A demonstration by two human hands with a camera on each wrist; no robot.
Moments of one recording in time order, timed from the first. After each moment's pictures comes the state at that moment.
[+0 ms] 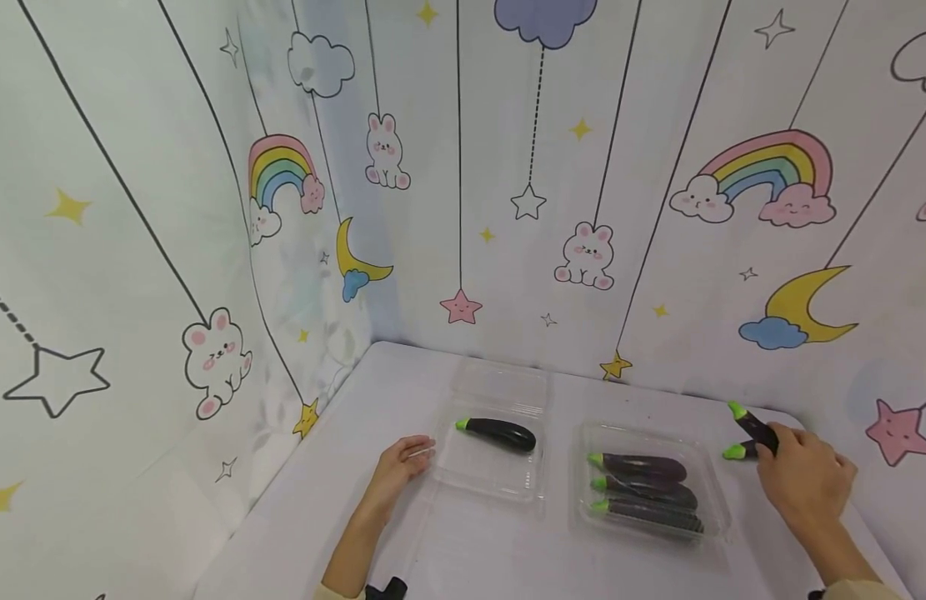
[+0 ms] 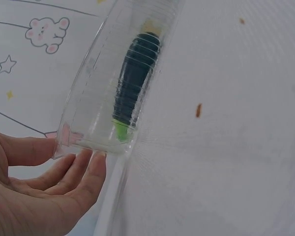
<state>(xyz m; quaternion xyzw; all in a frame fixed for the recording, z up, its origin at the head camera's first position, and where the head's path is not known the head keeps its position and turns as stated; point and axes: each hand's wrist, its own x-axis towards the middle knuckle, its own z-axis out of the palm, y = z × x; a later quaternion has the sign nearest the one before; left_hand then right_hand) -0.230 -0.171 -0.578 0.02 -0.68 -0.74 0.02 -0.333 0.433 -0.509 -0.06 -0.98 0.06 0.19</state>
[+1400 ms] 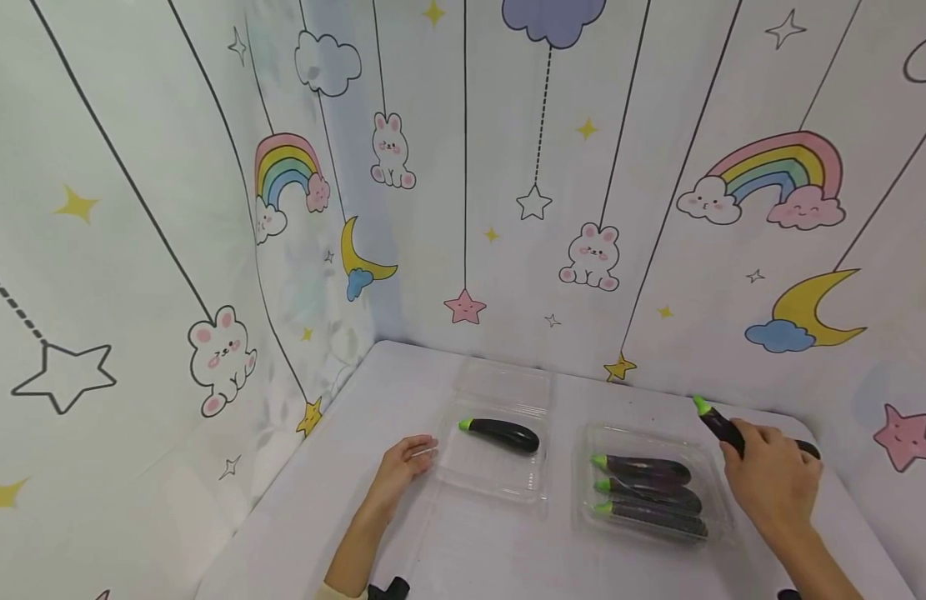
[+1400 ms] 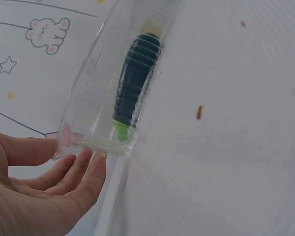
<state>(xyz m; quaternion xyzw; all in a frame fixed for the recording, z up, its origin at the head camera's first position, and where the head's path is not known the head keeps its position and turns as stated) -0.229 -0.172 -0.579 0.02 -0.67 -0.74 0.03 -0.310 0.371 -0.490 0.02 -0.97 0.09 0.23</state>
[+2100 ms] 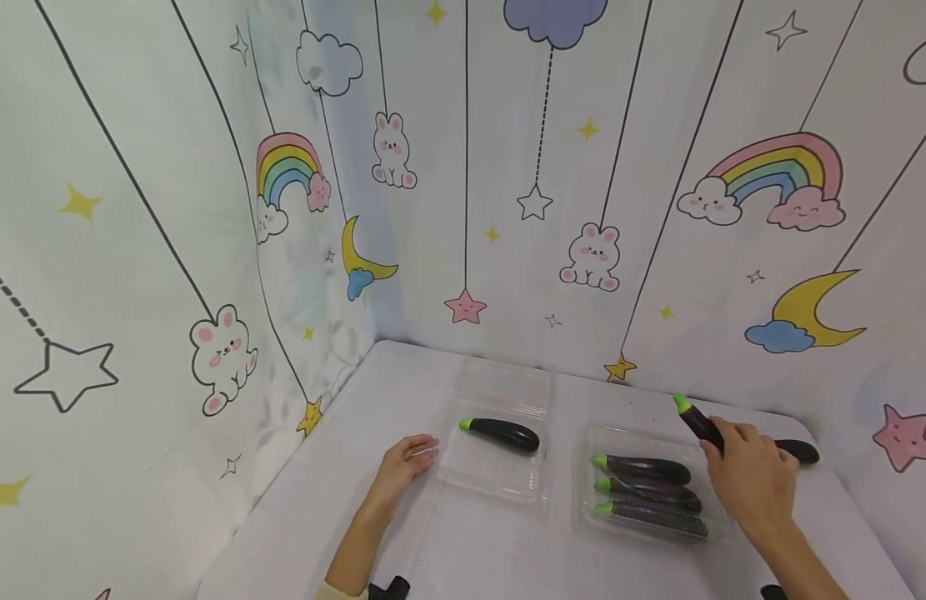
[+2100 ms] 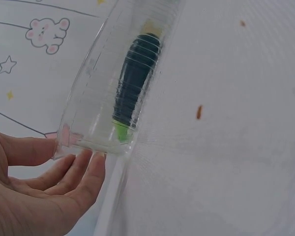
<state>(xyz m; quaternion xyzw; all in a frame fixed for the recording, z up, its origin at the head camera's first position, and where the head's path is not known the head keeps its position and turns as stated) -0.230 -0.172 -0.578 0.01 -0.68 -0.73 0.03 -0.300 0.342 -0.484 0.06 -0.96 0.09 0.24</state>
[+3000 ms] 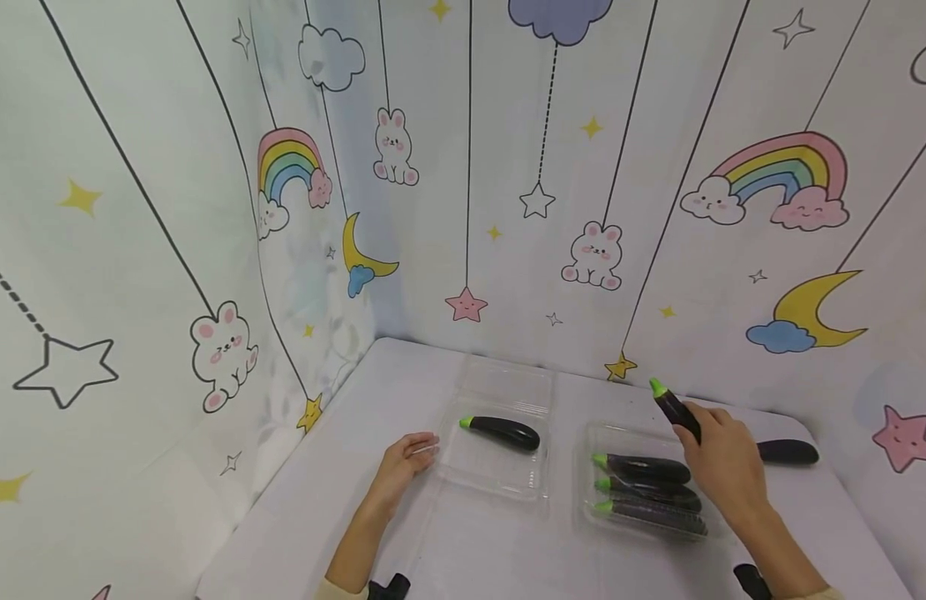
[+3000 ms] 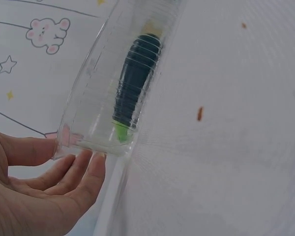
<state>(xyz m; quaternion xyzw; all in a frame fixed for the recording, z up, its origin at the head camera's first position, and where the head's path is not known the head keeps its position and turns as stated) -0.231 -0.172 -0.579 0.02 -0.67 -0.74 0.03 -0.297 0.303 -0.462 0.09 -0.97 0.16 0.18</state>
